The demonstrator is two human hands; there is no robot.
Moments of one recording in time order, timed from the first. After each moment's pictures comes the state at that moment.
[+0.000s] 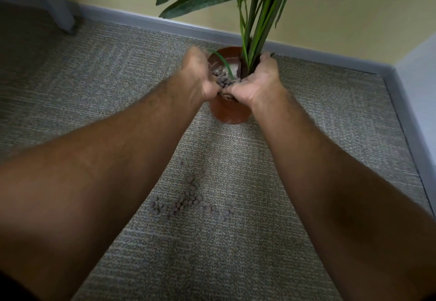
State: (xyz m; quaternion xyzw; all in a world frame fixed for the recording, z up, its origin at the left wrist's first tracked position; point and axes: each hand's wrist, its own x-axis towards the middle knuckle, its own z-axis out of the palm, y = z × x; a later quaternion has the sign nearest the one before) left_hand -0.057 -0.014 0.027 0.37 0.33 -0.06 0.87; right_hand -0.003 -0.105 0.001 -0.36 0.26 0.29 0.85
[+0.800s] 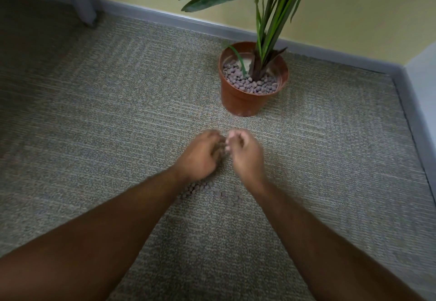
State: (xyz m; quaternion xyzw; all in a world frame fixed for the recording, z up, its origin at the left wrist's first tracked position) left_hand -0.210 -0.004 -0.111 0.92 0.02 -0.09 0.39; right_hand -0.179 -0.146 -0.100 -0.85 -0.02 0.10 0.52
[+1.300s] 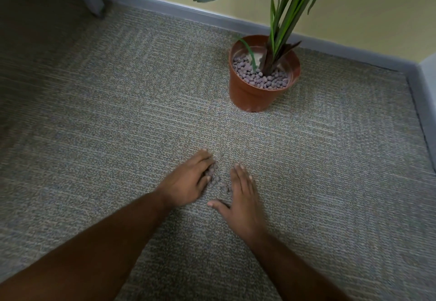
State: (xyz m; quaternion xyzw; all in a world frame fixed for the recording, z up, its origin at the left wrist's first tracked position) left_hand -0.277 0.030 -0.175 0.95 -0.07 -0.08 0.31; right_hand -0.272 -0.184 -0.200 -0.95 -0.23 0.12 0.19
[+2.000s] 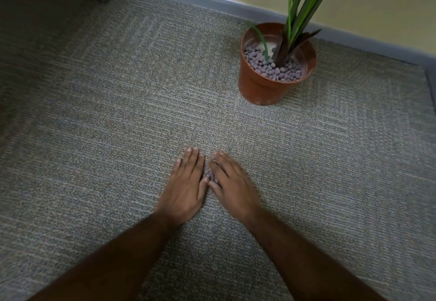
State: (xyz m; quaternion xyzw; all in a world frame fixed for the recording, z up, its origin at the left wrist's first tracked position) left_hand -0.322 0.017 -0.198 0.97 0.05 -0.07 0.23; right_hand -0.247 -0.146 -0.200 -0.91 -0.38 0.06 0.16
